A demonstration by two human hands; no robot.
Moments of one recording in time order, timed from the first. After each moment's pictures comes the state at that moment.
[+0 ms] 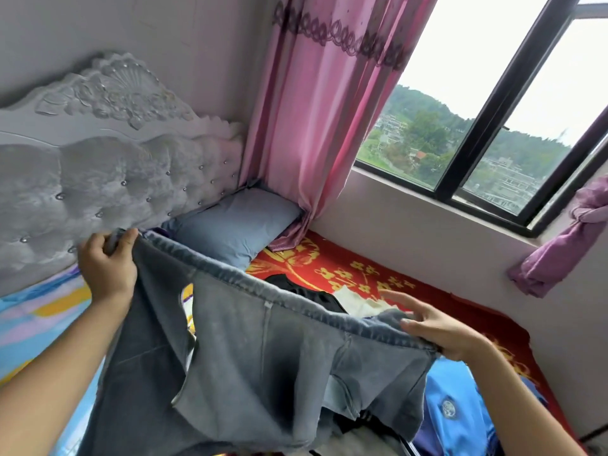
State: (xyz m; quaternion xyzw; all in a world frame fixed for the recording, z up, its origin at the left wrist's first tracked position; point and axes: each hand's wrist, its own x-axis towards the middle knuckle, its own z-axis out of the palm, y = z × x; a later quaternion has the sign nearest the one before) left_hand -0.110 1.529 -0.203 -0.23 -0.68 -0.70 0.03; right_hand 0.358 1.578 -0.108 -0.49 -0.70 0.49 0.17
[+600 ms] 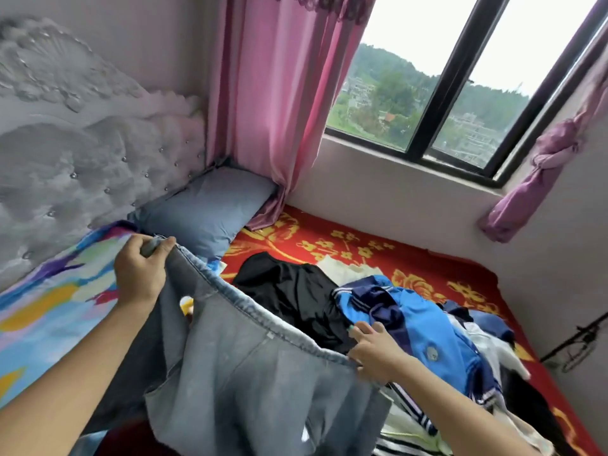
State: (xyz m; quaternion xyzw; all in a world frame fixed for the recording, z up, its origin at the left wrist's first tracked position) left_hand -0.052 1.553 -0.211 -0.39 -0.64 -0.65 -0.06; right_hand 0.344 1.562 -0.238 -0.47 -0.85 -0.03 -0.26
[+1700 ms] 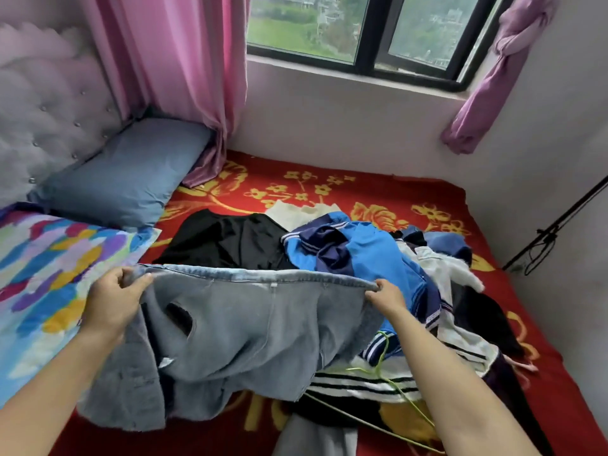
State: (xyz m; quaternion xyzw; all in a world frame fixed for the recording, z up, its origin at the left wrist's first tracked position) left_hand 0.135 1.573 -0.276 -0.44 -0.71 -0.49 -0.24; right_hand 0.572 1.616 -0.310 -0.80 -0.50 0.29 0.15
